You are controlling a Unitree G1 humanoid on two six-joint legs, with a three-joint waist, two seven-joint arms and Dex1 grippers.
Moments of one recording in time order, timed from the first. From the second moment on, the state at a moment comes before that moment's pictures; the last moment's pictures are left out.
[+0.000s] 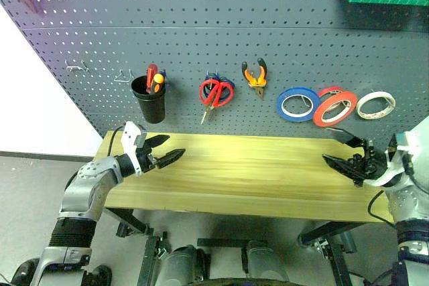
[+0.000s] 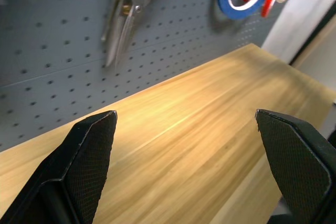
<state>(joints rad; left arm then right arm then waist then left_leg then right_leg) -0.20 0.52 0.08 0.12 -0.49 0.36 -0.89 -0.23 -0.66 -0.30 0.60 0.76 -0.12 1.61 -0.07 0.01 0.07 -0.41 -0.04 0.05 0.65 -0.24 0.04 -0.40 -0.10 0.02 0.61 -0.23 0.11</state>
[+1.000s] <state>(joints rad) -0.20 0.35 0.16 0.15 -0.43 0.23 -0.64 -0.23 -0.38 -0.37 0.61 0.56 -0.08 0.94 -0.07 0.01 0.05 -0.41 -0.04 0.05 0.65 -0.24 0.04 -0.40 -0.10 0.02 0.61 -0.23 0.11</state>
